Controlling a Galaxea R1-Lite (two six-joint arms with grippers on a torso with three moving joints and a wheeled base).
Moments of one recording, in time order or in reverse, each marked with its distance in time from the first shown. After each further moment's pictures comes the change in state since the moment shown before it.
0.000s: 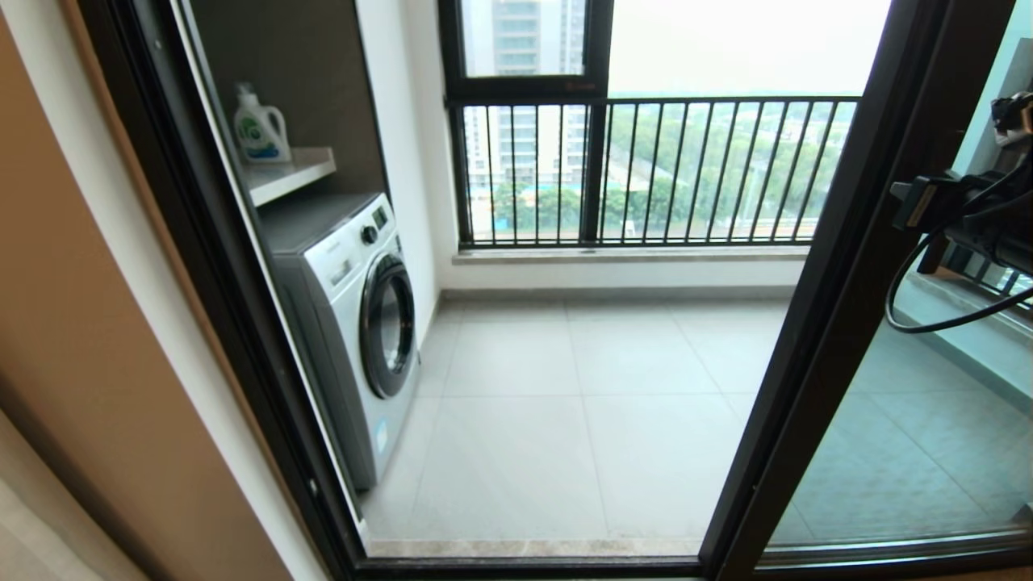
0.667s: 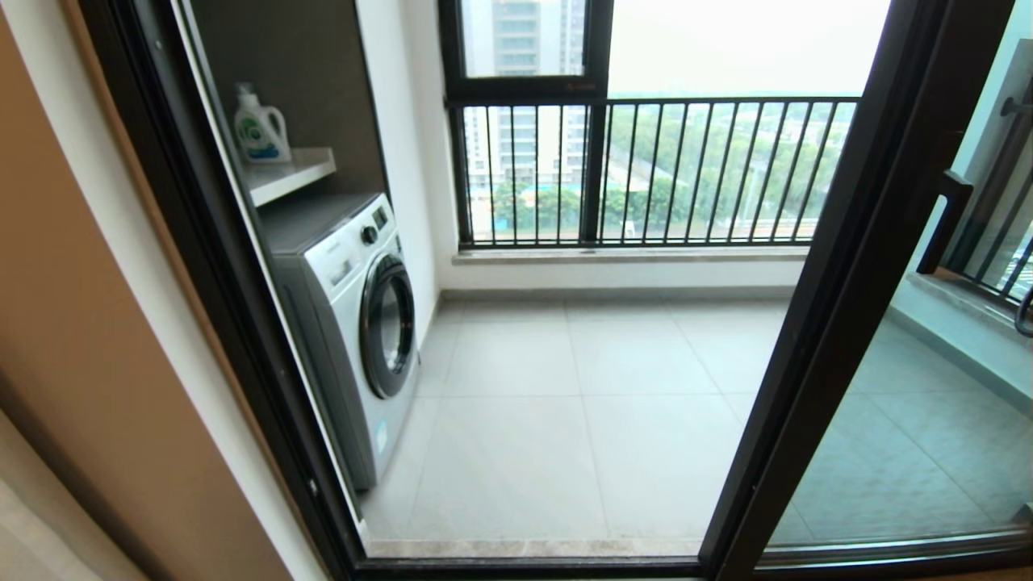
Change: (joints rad) left arm 0.000 0.000 0.000 0.000 0.000 0.000; right arm -0.283 -0.171 0.118 -0.004 -0.022 0.029
